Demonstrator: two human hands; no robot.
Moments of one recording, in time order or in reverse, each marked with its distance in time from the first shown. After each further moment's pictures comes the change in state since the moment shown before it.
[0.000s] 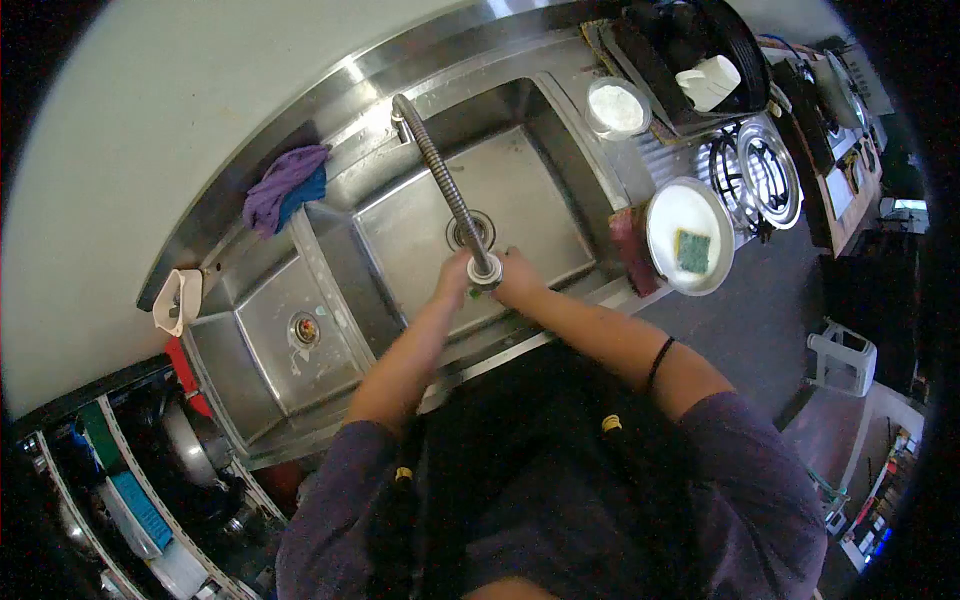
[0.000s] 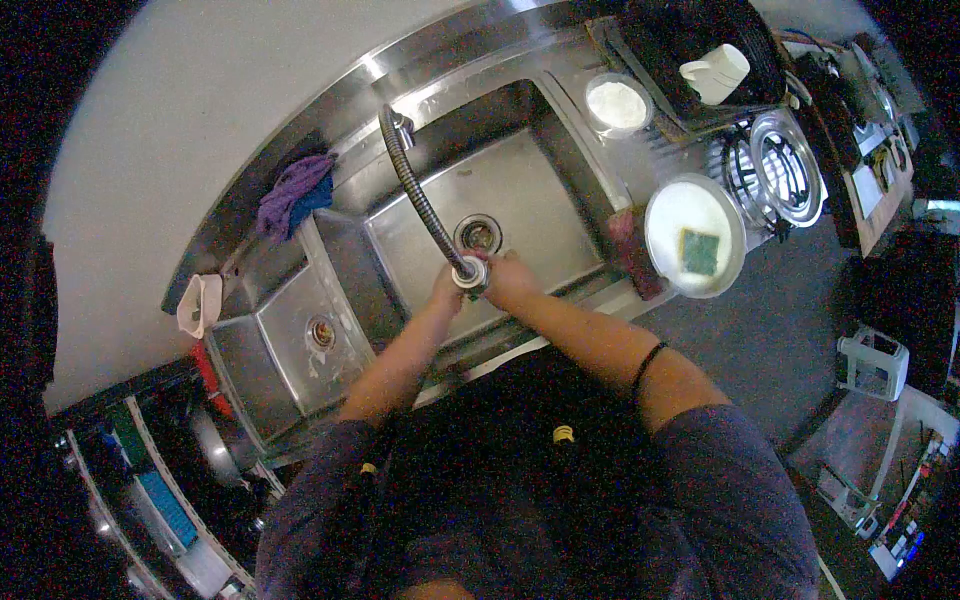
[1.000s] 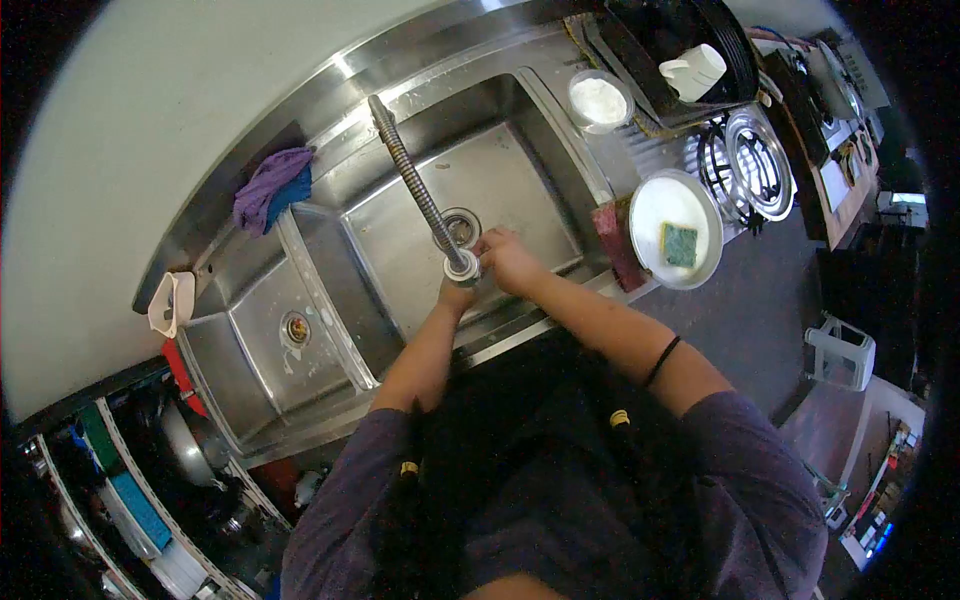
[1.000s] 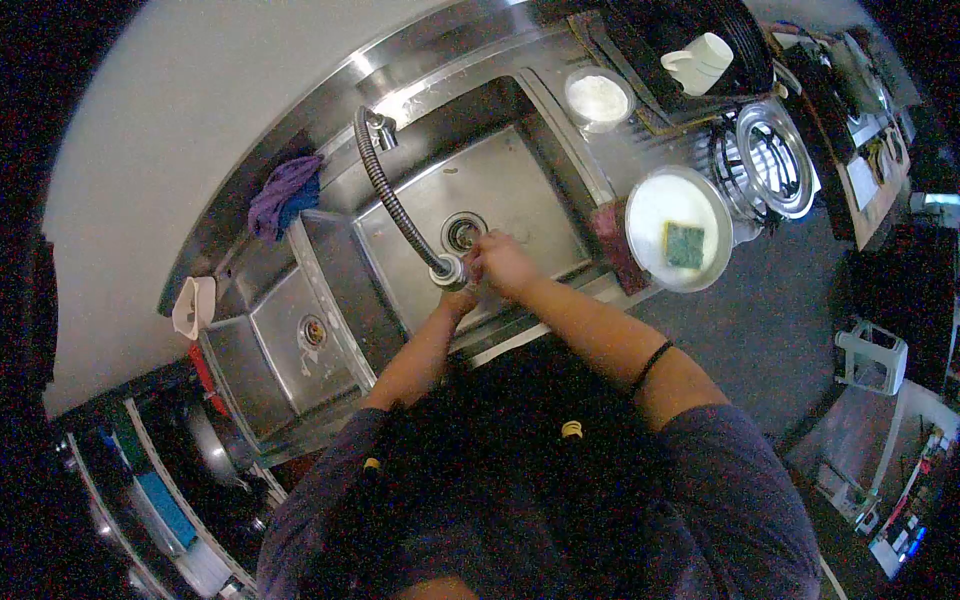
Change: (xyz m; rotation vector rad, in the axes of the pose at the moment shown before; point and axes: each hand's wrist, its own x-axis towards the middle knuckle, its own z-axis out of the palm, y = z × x) left_hand 0.051 -0.087 -0.002 0.890 -0.022 0.767; right_hand 0.002 0.044 -0.025 0.023 0.311 -0.563
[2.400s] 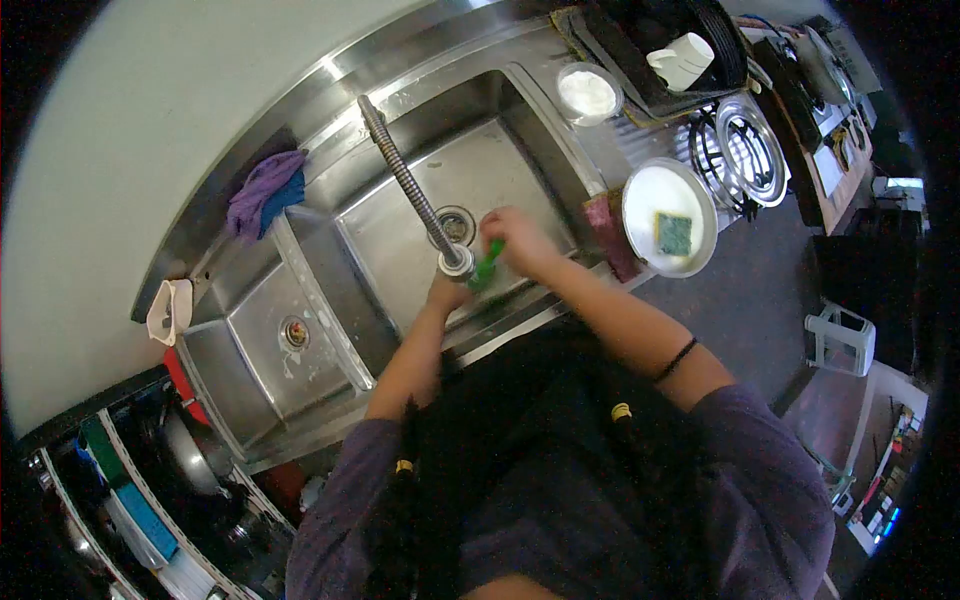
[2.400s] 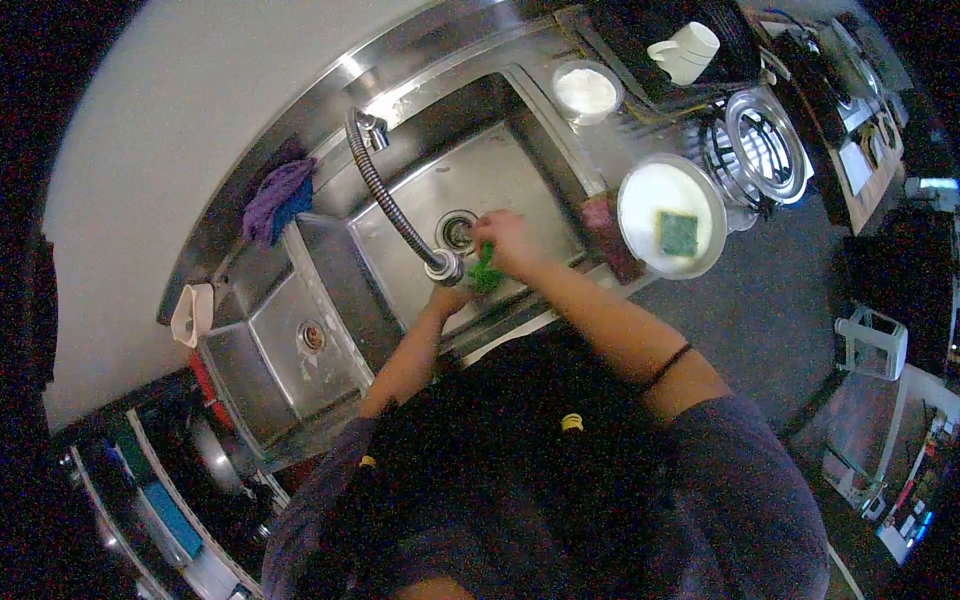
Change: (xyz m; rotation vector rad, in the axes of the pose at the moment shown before) left_hand -0.018 0.031 -0.024 0.063 -0.063 -0.183; right_hand -0.002 -0.006 -0.041 0.084 0.104 0.117
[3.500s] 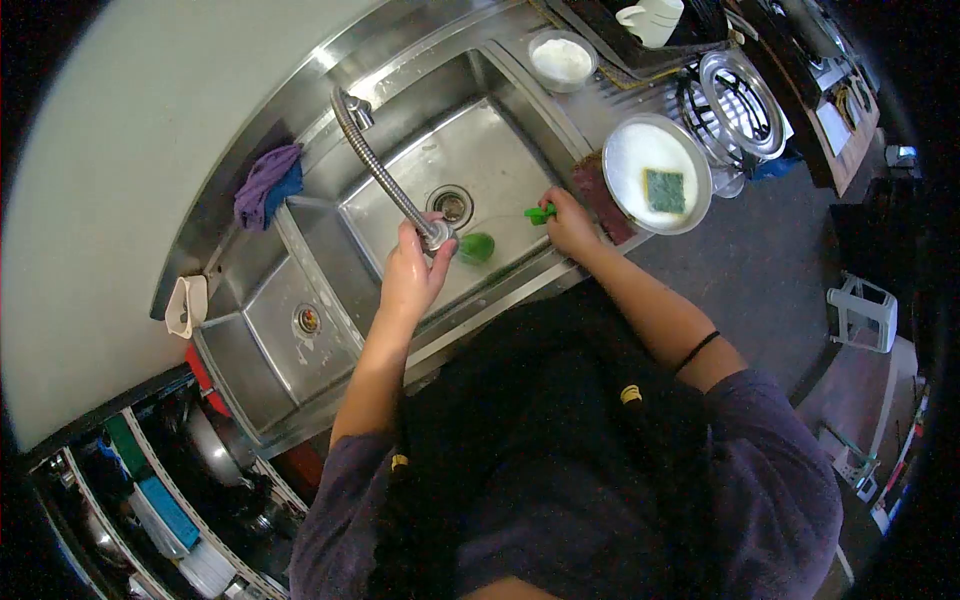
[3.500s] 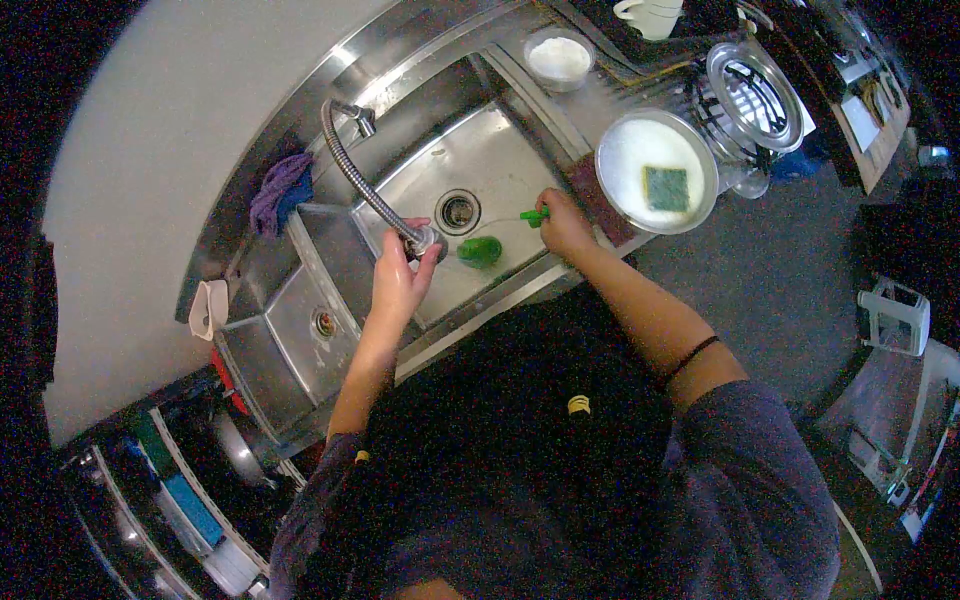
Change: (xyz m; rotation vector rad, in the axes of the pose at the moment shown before) left_hand -0.042 0.200 -0.116 0.113 0.240 0.168; right_hand -0.080 0.044 -0.026 0.126 0.221 0.416
